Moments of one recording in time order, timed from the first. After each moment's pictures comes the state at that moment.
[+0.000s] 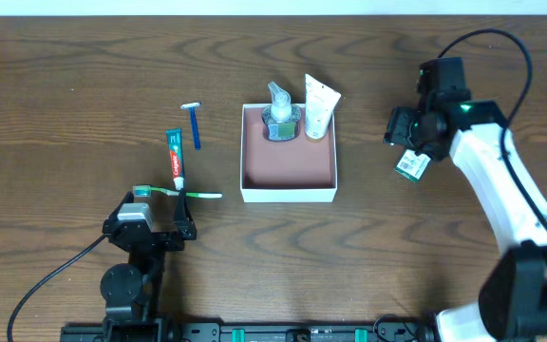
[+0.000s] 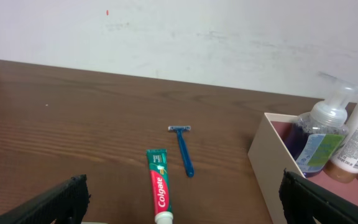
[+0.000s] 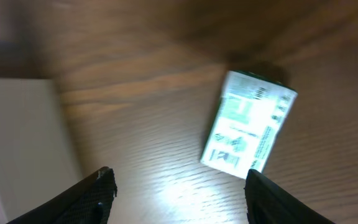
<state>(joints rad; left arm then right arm) 0.01 0.01 0.02 -0.11 0.05 -0.15 0.12 1.69 1.28 -0.82 0.03 0.46</state>
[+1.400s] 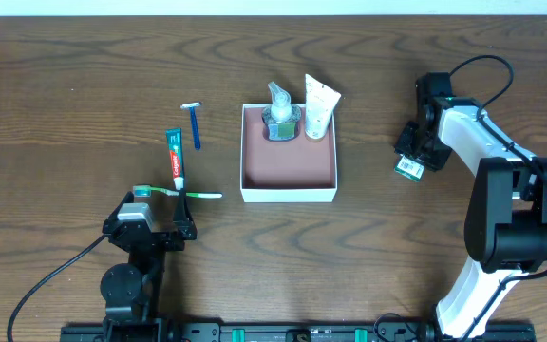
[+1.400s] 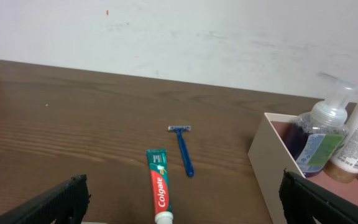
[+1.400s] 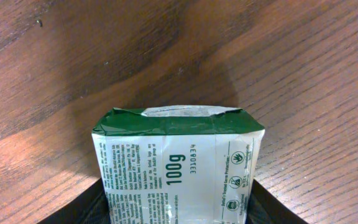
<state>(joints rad) 0.01 0.01 0.02 -0.11 0.05 -0.15 0.02 2.00 1.29 -0.75 0.10 0.57</state>
